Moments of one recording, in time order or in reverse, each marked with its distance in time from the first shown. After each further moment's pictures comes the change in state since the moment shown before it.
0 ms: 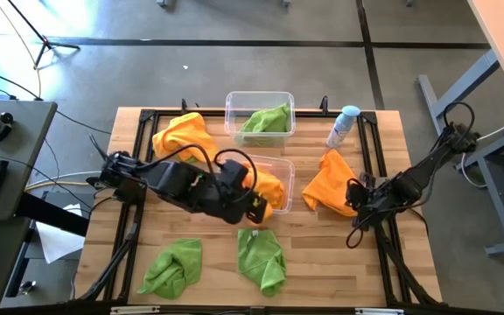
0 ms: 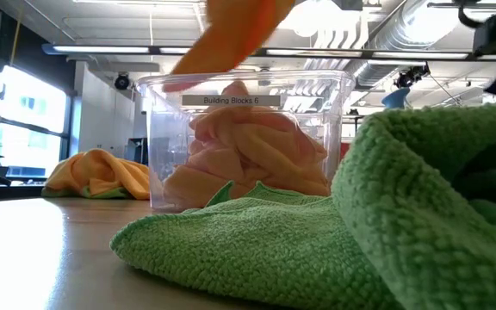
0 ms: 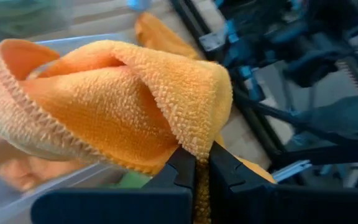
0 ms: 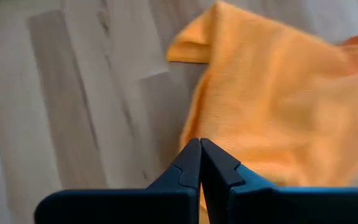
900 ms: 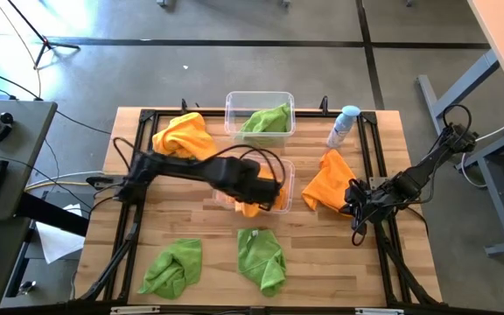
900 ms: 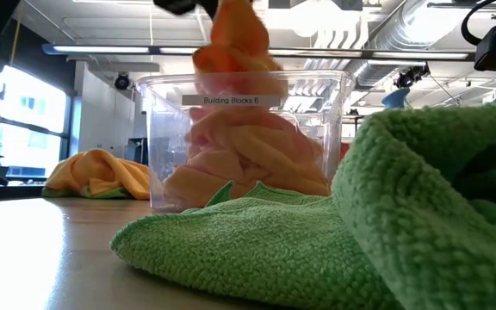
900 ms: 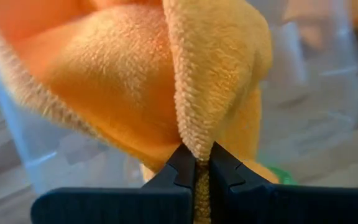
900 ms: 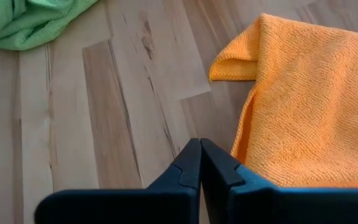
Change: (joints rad) left arm 0.203 0.211 -0.040 -0.290 0.296 -0.040; right arm 0.000 -0.141 -0.170 0.268 -0.028 -0.008
